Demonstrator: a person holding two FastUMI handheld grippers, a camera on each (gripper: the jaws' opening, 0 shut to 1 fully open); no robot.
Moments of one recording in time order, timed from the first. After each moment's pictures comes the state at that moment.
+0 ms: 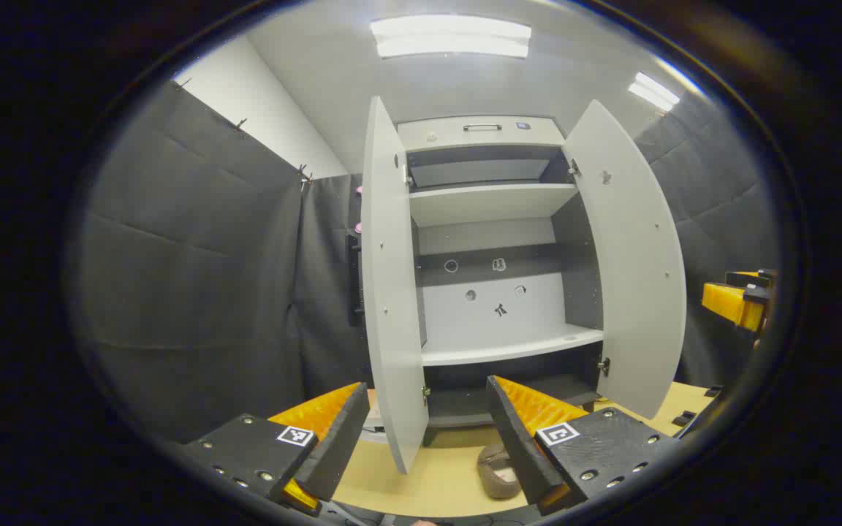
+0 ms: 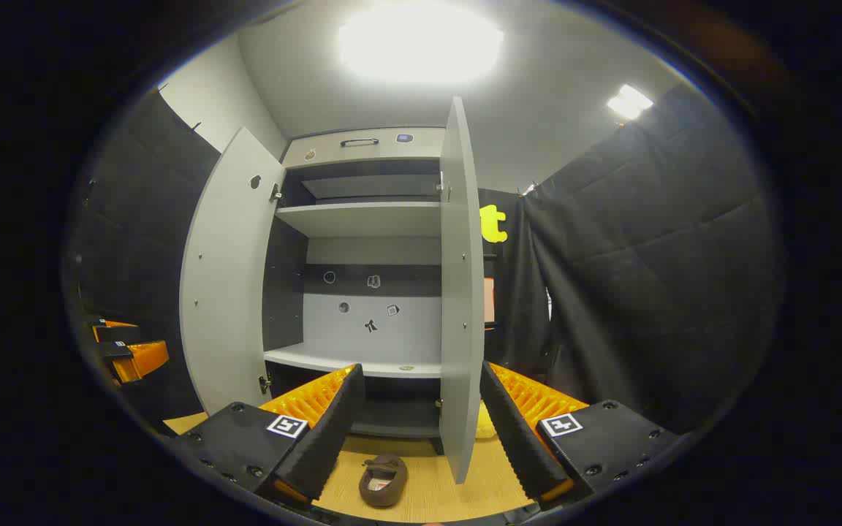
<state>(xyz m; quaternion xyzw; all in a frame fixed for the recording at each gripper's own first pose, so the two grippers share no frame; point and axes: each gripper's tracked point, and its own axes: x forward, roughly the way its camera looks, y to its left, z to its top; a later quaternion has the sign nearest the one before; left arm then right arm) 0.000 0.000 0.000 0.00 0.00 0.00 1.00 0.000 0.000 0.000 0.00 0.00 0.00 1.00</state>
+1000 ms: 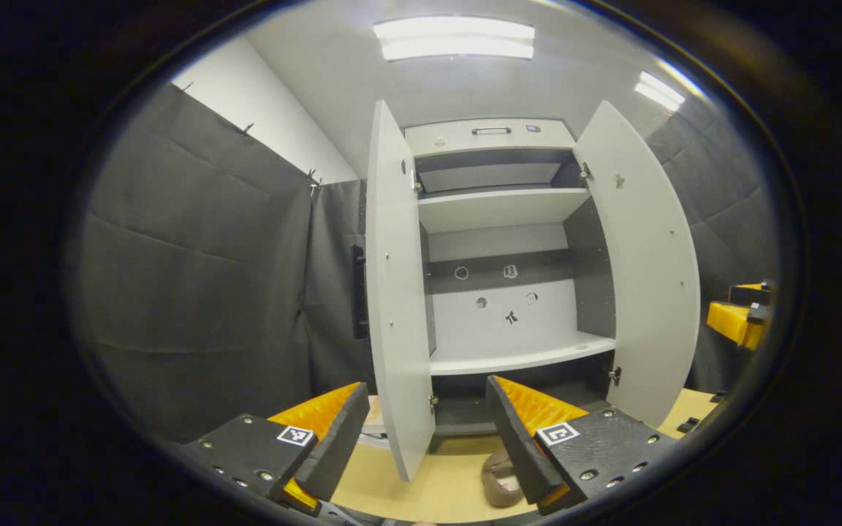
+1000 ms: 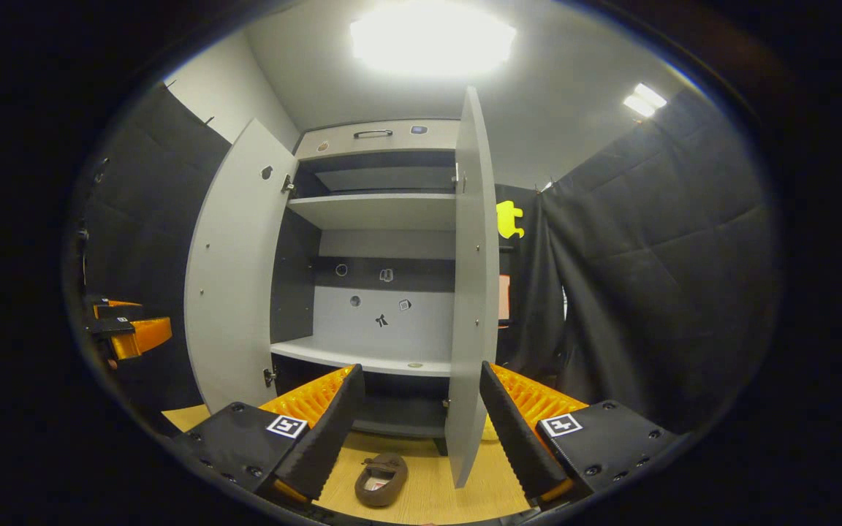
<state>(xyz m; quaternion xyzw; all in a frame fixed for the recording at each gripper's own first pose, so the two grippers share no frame) 0.011 -0.004 0.015 0.00 -0.01 0.03 1.00 0.024 0.005 -0.019 -0.01 0.02 0.05 1.00</state>
